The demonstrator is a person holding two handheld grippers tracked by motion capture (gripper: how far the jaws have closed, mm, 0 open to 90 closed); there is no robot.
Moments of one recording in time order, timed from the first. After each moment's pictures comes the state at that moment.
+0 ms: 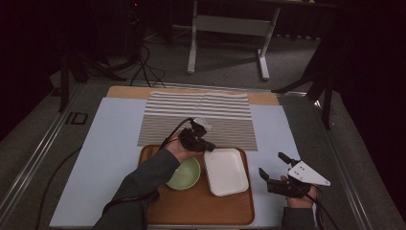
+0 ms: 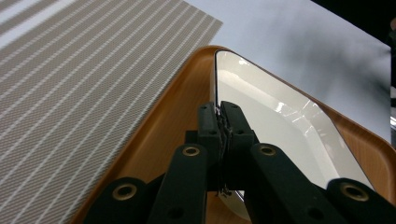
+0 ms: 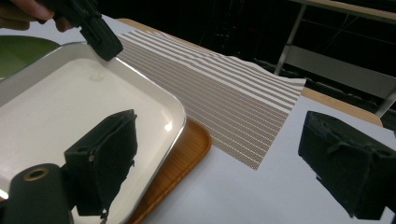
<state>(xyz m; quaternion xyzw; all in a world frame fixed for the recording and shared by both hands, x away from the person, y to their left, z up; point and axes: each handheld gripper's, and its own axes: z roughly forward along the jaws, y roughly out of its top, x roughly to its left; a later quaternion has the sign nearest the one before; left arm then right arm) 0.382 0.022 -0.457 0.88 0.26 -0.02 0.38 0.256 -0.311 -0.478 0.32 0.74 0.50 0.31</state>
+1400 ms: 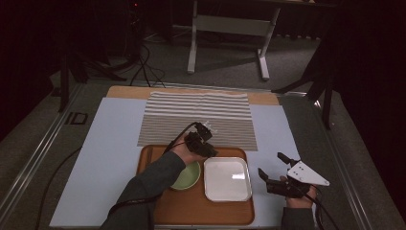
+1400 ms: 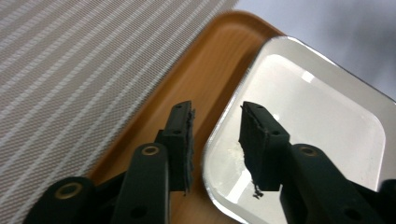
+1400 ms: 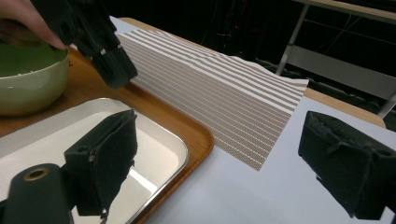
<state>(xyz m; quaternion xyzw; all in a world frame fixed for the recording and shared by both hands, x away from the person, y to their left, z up) 0.385 0.007 -0.473 0.89 0.30 0.01 0.33 0.255 -0.308 -0.478 0.32 0.75 0.49 0.31</state>
